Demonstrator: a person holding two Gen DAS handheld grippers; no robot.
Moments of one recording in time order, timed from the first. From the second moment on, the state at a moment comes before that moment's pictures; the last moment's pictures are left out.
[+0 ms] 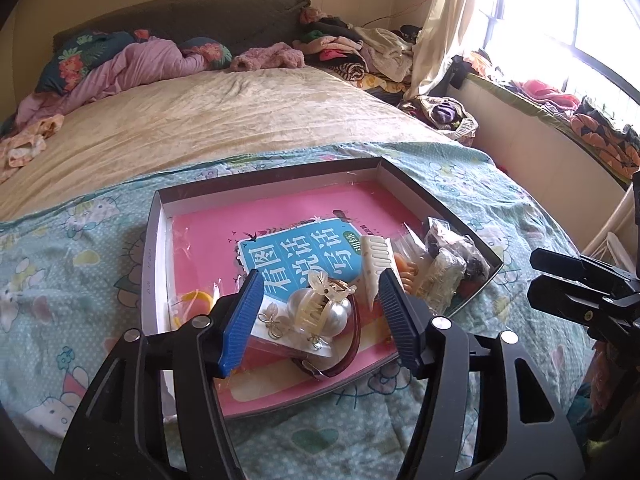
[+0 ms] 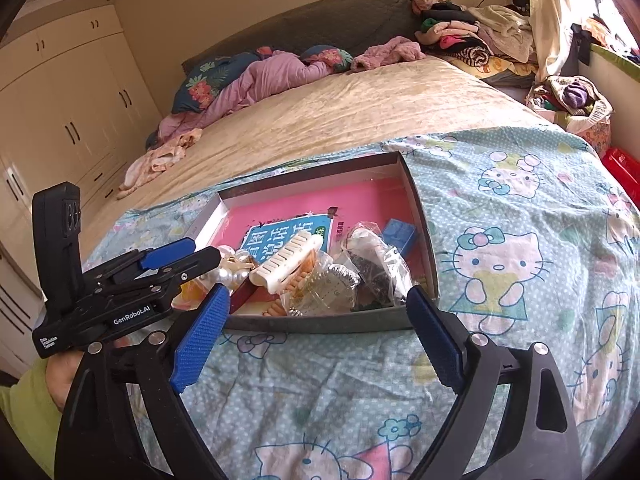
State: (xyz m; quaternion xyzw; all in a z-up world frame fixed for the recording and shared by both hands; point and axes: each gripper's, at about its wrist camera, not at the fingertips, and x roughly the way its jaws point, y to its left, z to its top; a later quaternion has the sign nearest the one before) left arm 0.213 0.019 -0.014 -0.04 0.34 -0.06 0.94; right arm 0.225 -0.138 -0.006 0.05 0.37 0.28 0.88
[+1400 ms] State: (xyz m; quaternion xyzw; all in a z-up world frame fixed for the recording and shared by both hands) left arm 0.072 -0.001 -0.004 -0.08 0.35 -0.01 0.93; right arm 0.103 -0.168 0.017 -0.02 0.32 0.28 0.90
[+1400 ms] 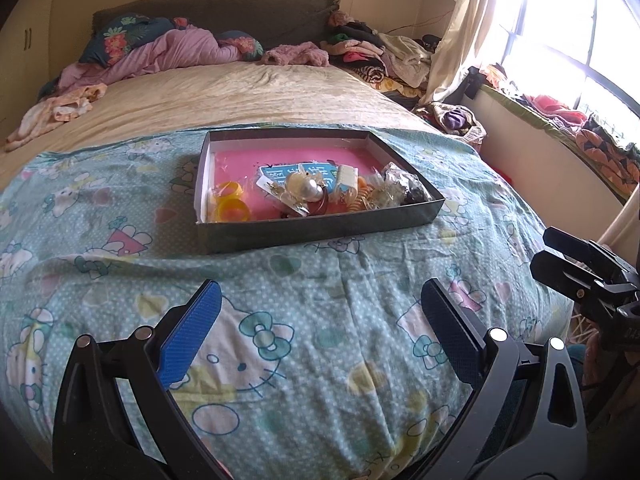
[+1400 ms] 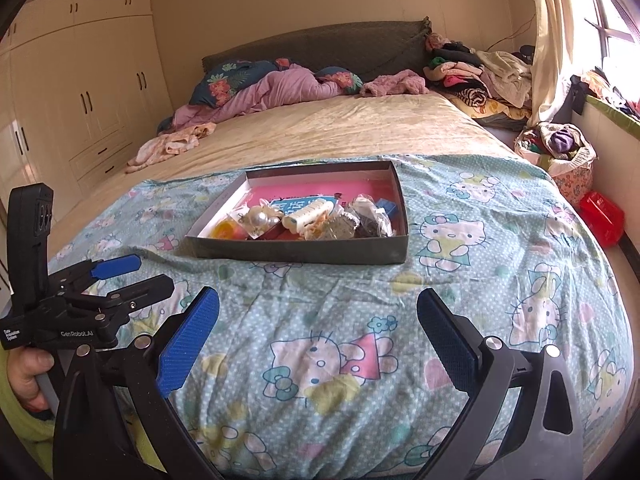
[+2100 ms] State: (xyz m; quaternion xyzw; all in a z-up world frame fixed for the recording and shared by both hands) left arm 0.062 -0.006 -0.007 -0.08 0.36 -0.01 0.93; right arm 0.094 -0.160 0.014 -0.03 0.33 0.28 0.90
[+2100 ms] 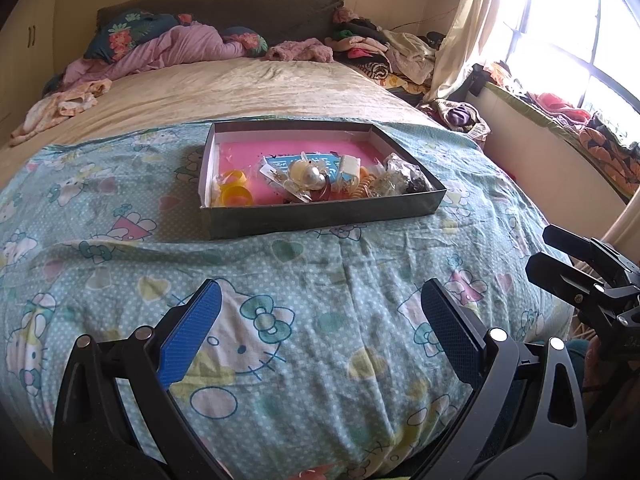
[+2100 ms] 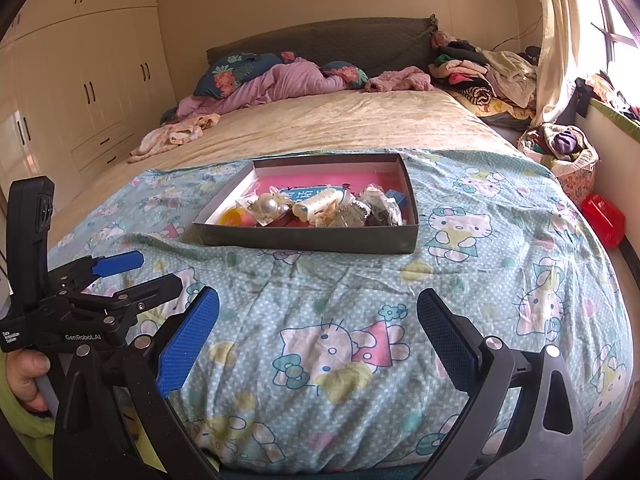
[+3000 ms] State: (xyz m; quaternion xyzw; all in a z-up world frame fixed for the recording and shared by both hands) left arm 0.061 -0.005 -0.006 -0.08 0.36 0.00 0.93; right arm 0.091 -0.157 0.009 -0.03 0.33 0.28 0.90
